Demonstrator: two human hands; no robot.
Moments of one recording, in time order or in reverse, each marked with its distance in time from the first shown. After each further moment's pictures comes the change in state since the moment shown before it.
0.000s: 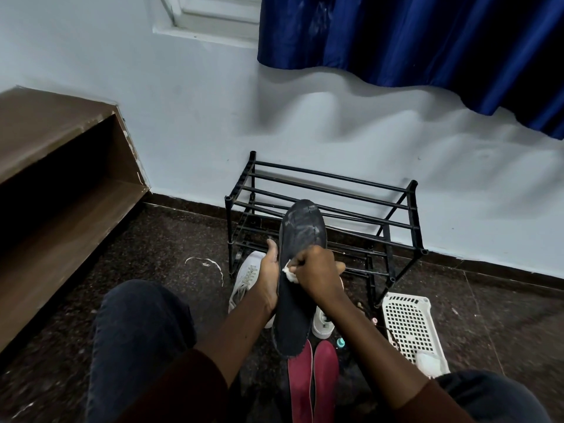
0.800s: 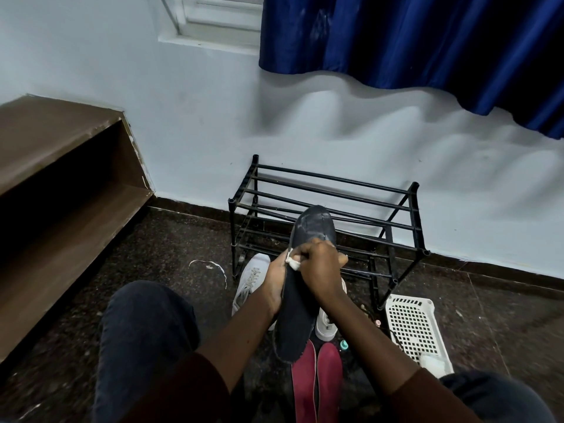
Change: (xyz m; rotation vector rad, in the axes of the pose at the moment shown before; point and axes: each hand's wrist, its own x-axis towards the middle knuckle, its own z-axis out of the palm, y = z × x) left_hand -0.034 -0.001 0.024 0.165 -0.028 0.146; right_hand 0.003 0.002 0.004 0.048 0.190 -0.144
